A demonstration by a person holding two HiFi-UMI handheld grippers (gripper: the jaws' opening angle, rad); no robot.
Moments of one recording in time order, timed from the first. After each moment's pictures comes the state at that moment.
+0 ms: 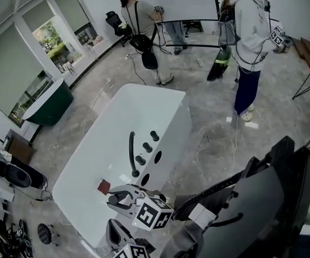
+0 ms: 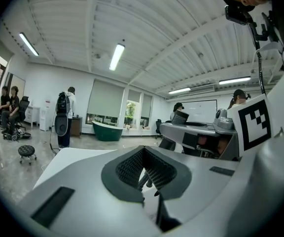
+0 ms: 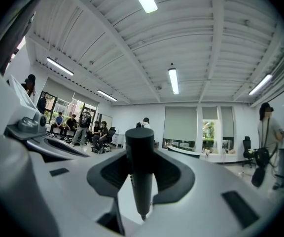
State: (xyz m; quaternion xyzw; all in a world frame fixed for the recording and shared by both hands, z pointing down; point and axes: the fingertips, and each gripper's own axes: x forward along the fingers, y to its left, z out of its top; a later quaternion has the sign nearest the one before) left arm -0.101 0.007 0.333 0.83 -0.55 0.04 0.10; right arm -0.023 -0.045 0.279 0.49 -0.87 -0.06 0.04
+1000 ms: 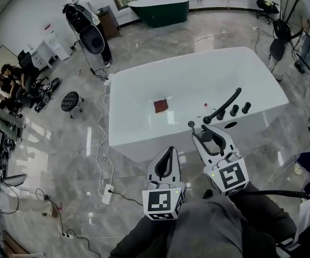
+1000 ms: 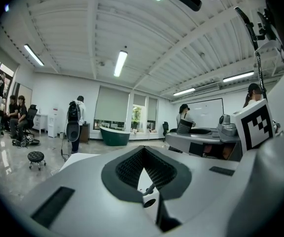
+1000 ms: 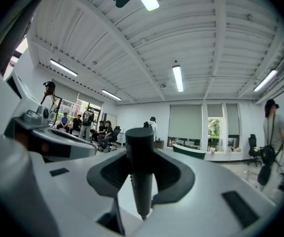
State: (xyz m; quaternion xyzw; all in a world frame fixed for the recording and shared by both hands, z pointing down) left arm -0.132 0.008 0.307 0.83 -0.56 0.02 0.06; right arm -0.052 -0.022 0.290 0.47 -0.88 -0.06 0.04
